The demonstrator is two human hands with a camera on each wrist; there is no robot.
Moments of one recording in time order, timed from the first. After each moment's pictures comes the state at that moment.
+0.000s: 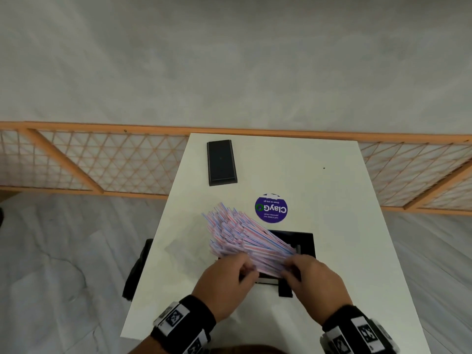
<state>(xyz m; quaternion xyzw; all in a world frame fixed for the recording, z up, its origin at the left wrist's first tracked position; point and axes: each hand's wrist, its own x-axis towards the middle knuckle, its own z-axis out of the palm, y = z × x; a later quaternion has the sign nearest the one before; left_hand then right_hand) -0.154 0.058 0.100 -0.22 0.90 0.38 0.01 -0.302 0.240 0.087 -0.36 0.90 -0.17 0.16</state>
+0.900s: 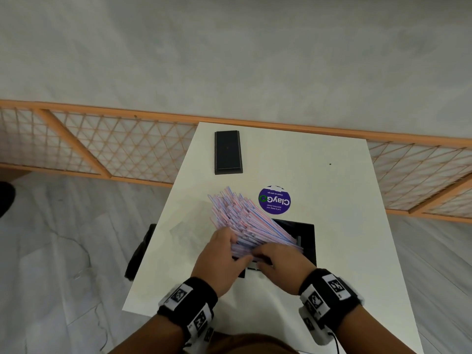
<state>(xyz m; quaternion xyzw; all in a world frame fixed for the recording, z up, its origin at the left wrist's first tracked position) -0.151 0.058 0.081 -0.34 0.85 0.39 -0.06 -0.303 0.194 0.081 -0.51 0.78 -0.17 0.31</state>
